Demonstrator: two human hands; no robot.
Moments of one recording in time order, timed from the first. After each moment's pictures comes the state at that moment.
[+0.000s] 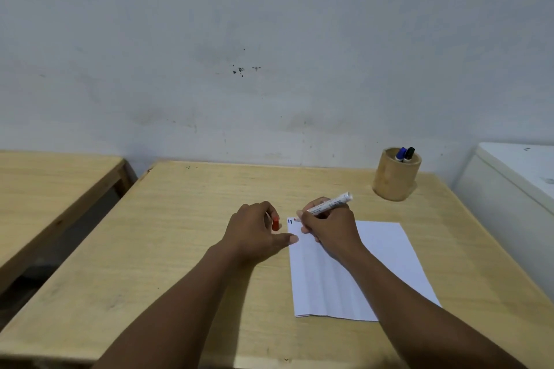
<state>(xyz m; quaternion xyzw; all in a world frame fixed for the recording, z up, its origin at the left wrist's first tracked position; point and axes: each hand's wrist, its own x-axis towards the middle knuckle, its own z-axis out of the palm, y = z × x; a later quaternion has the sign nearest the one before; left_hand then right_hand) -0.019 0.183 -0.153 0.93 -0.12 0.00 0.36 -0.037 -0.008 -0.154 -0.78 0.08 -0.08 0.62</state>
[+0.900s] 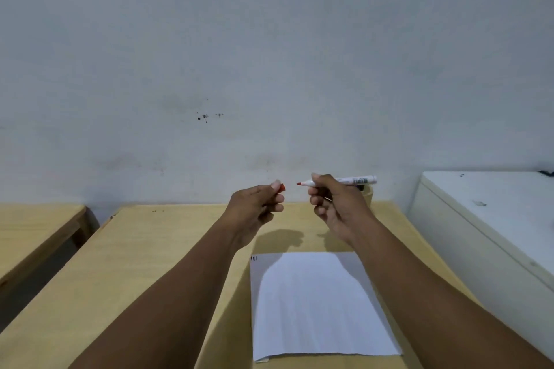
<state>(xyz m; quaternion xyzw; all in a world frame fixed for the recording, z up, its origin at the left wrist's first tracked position) 0.010 0.115 -0.053 0.61 -0.07 -0.14 0.78 -0.033 -0.069 -0.030 -0.52 0.10 -0.06 0.84</state>
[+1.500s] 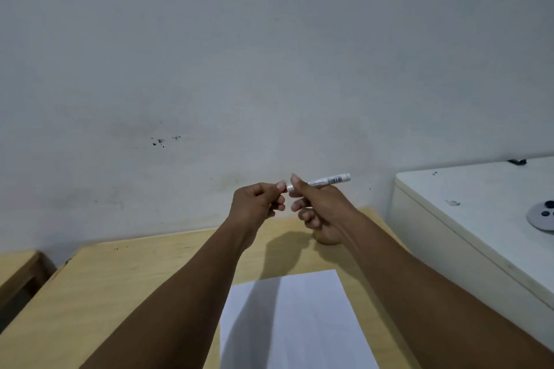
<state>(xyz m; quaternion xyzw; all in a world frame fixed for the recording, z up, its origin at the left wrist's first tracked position) 0.041 0.032 -0.029 0.67 -0.11 -0.07 0.73 -0.009 -0.119 -0.015 -0.63 0.14 -0.03 0.76</state>
